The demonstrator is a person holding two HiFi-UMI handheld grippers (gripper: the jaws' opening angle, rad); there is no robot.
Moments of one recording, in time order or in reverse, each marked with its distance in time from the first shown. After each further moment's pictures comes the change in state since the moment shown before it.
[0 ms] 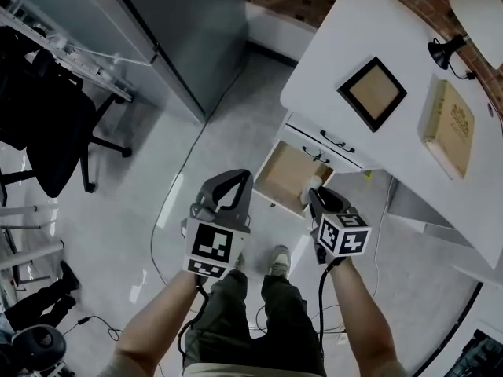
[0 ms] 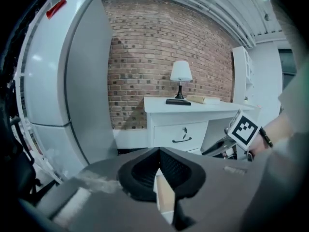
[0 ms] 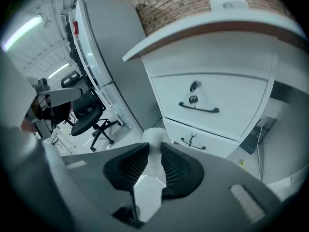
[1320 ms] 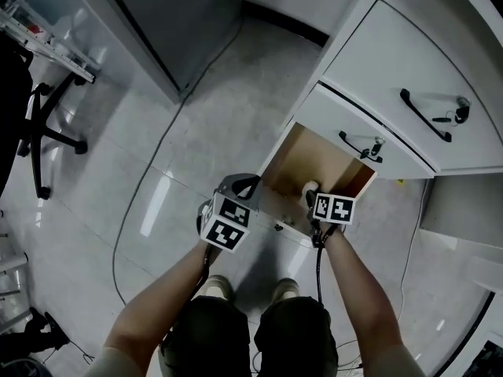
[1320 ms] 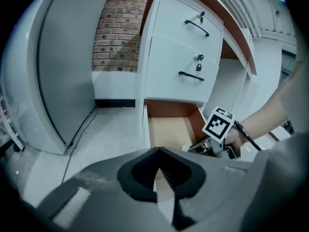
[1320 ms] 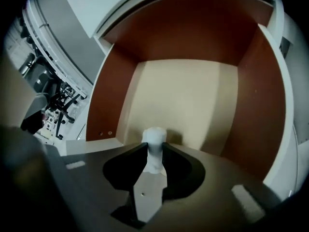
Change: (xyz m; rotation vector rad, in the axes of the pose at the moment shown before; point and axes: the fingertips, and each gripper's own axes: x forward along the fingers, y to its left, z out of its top) left arm 0.254 -0.025 -0.393 -0.084 0.260 -0.164; right arm 0.338 -0.197 -0.294 0.212 0.285 -0.125
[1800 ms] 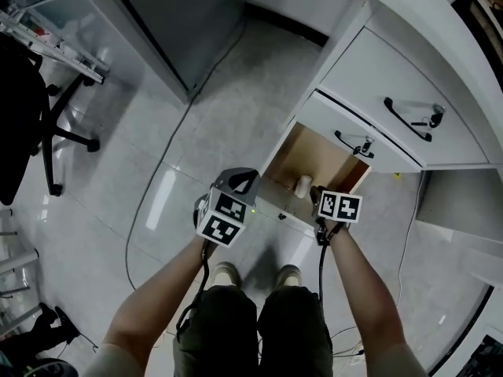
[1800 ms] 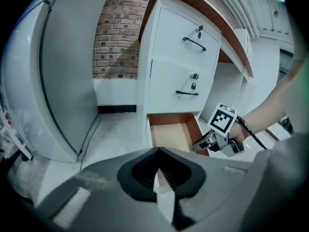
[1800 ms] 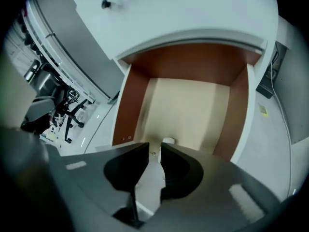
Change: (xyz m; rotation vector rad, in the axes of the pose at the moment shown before) left arm -0.060 0.006 0.037 0.018 0.012 -0.003; right arm -0.068 0.035 0.015 0.016 -0.005 0.029
